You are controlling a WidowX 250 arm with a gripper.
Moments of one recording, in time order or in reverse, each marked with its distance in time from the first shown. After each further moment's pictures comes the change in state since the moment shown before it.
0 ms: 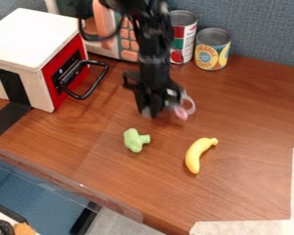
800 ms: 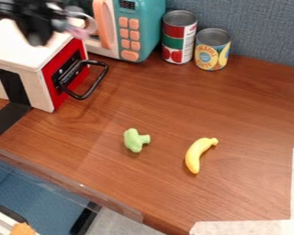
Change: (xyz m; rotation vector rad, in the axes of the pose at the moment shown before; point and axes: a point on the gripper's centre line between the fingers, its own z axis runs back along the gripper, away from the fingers) arm -0.061 0.152 0.126 0.046 -0.159 0.353
